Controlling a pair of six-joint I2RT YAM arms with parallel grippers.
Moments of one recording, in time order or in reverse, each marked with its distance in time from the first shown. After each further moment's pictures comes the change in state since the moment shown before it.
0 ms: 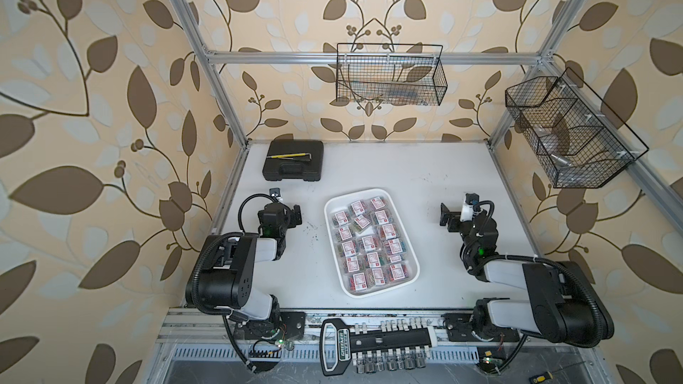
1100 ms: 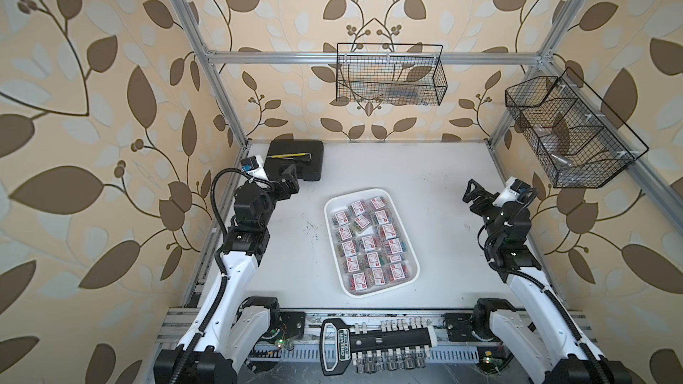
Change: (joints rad) left arm -0.009 -0.589 0.343 -0.544 0.249 -0.289; right arm -0.141 -0.517 0.244 -0.707 -0.045 0.520
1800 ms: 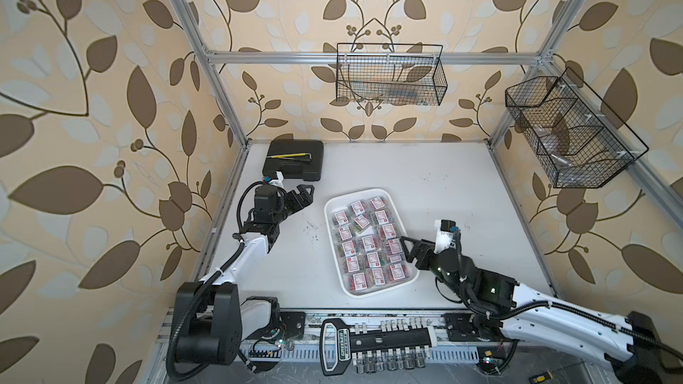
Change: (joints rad) left arm -0.016 0.299 -0.125 0.095 0.260 -0.218; right arm 1.252 -0.090 -0.066 -0.371 0.589 0.478
